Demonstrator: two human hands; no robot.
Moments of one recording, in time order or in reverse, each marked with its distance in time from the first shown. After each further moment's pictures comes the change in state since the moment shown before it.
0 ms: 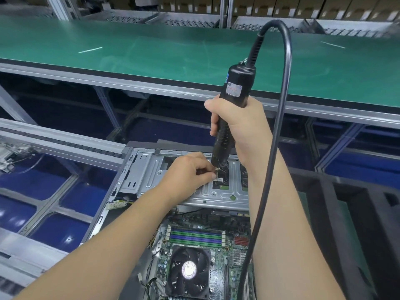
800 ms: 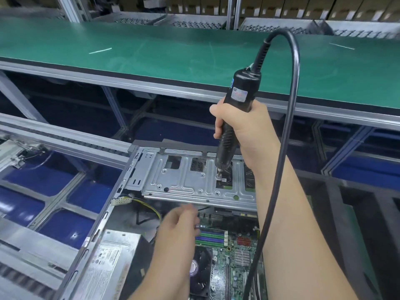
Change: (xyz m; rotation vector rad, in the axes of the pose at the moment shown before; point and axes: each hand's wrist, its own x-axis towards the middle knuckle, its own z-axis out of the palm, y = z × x) left_hand -0.120 0.073 0.024 -0.896 0.445 -0.972; right_hand -0.005 0.002 -0.005 0.016 -0.053 -0.005
